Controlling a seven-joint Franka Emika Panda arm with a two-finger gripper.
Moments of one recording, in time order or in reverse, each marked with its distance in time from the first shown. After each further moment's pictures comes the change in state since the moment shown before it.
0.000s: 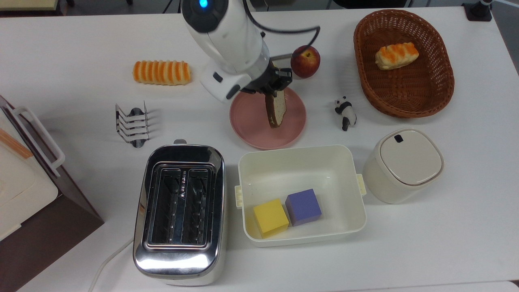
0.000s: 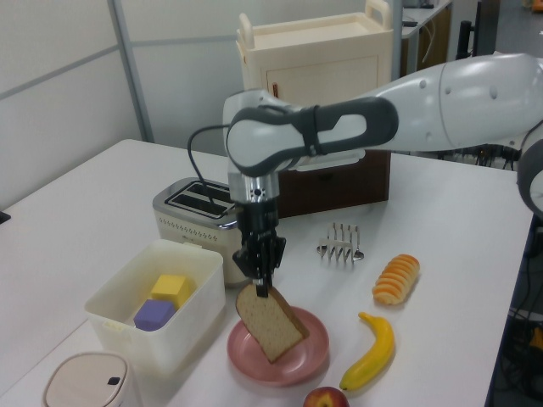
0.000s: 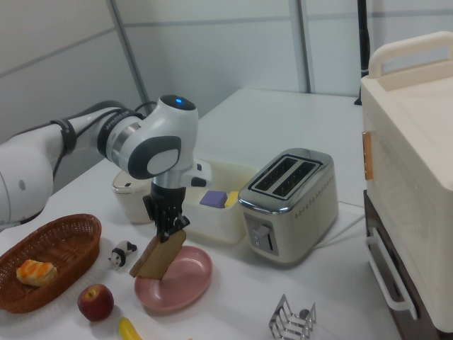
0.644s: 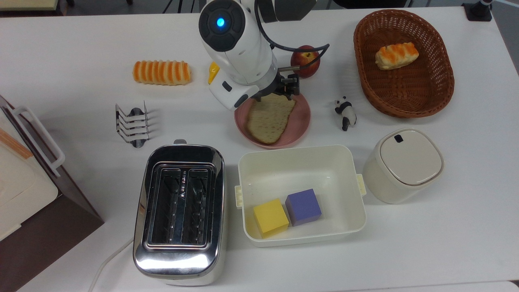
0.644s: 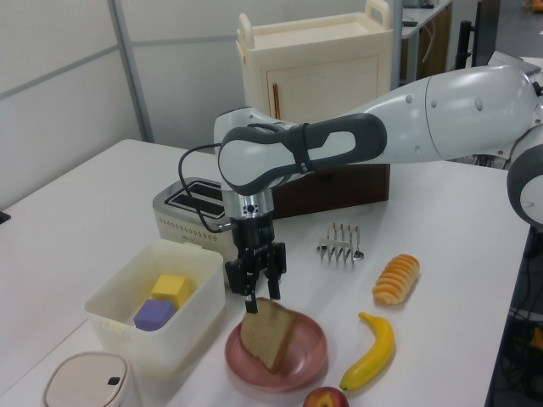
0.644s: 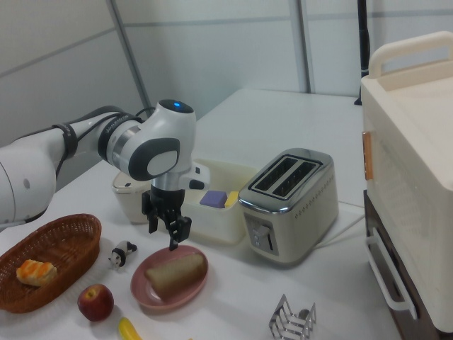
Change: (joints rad) arm 0.021 0.031 0.000 0.012 -0.028 0.000 0.056
